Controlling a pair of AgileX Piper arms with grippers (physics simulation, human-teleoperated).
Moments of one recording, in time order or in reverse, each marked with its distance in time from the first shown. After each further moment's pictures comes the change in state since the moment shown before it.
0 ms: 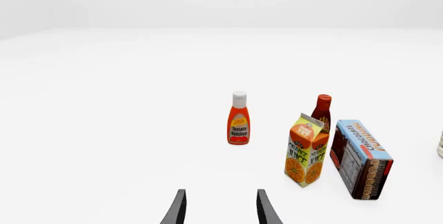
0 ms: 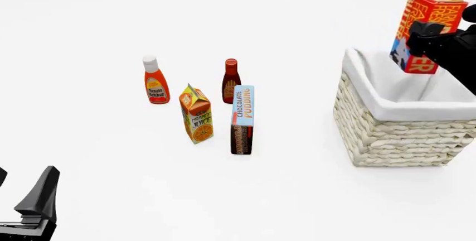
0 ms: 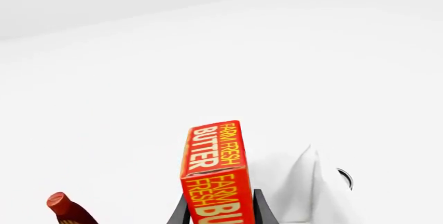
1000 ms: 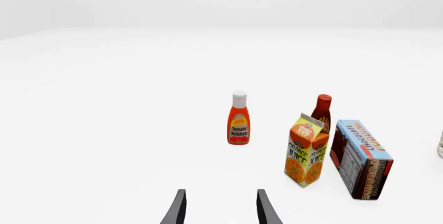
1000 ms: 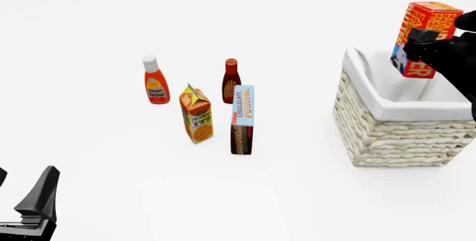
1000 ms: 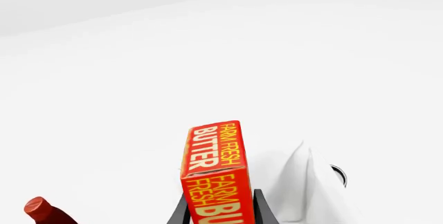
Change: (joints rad) left arm 0.000 0.000 0.000 0.000 0.000; right arm -0.029 0.078 0.005 -0.067 -0.004
